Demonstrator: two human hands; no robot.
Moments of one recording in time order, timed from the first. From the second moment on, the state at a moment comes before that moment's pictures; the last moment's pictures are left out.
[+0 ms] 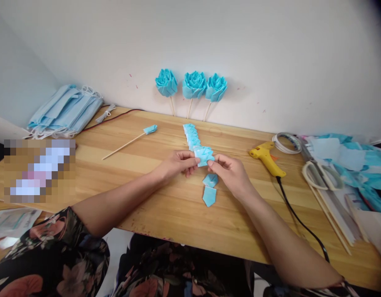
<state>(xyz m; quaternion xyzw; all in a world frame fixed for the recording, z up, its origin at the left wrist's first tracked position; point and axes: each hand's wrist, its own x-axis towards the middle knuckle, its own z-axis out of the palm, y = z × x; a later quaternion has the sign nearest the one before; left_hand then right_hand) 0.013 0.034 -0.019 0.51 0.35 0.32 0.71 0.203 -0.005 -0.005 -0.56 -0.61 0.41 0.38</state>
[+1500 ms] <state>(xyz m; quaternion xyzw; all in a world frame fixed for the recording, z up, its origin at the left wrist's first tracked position) 0.012 0.035 -0.019 0.55 0.36 0.30 0.69 0.197 0.000 -0.008 -0.54 -0.60 0.46 0.38</state>
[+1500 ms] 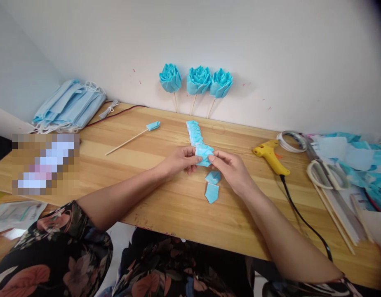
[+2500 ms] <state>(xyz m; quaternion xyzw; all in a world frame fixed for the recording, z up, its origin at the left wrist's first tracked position) 0.012 0.038 -0.026 0.53 0.30 0.32 0.72 0.197 0.002 -0.010 -0.55 -0.59 0.43 0.41</state>
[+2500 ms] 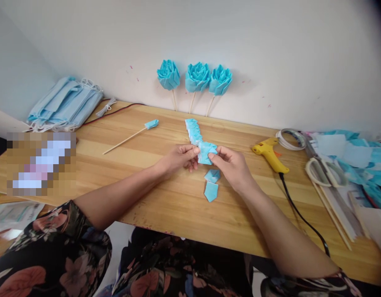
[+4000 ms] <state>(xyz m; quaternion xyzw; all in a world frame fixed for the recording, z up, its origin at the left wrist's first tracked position) 0.011 0.037 -0.025 0.42 0.32 0.43 0.73 0.316 -0.021 0.054 -0.73 -0.66 -0.04 0.13</state>
